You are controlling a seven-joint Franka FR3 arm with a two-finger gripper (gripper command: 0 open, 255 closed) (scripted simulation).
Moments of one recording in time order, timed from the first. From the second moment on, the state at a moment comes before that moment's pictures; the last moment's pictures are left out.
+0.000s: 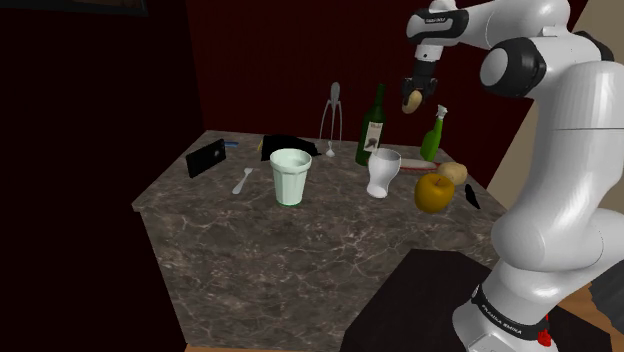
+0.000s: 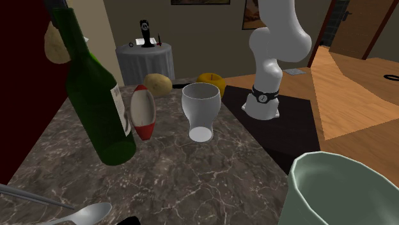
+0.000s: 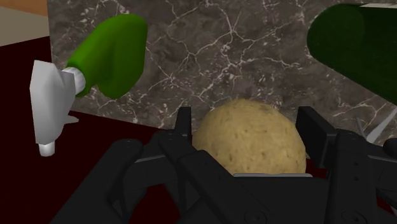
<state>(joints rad) -0.63 0.41 -0.15 -1.21 0.03 1.65 -0.16</state>
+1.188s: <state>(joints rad) -0.62 0.39 -0.15 -1.48 0.03 1.91 -0.16</state>
